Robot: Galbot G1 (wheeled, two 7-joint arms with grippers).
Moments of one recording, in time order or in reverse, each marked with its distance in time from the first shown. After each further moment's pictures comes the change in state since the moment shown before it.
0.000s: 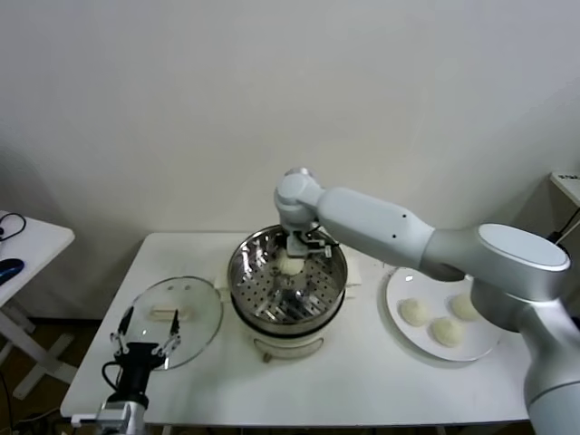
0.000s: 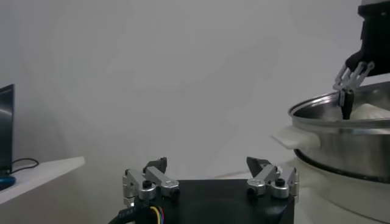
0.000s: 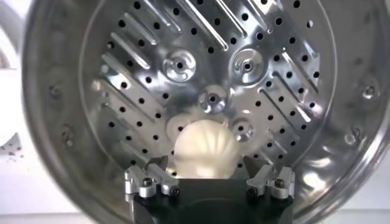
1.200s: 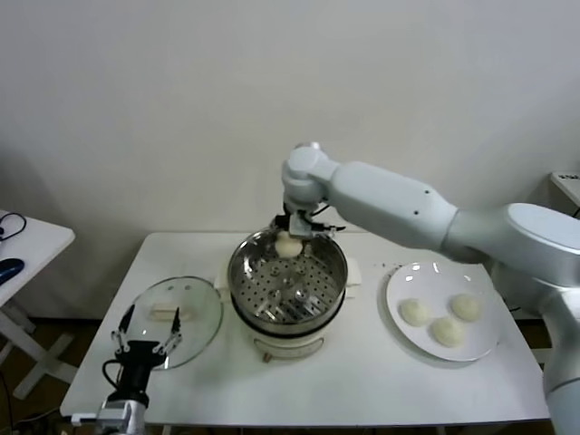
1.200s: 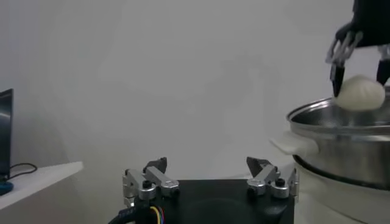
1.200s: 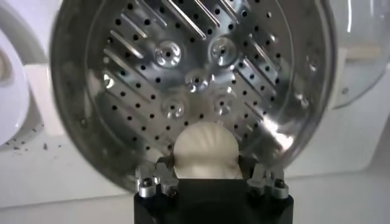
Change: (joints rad) left arm 0.002 -0.002 0.002 -0.014 0.003 0.002 0.004; right arm 0.002 0.023 -0.003 -0.009 0.008 -0.038 0.021
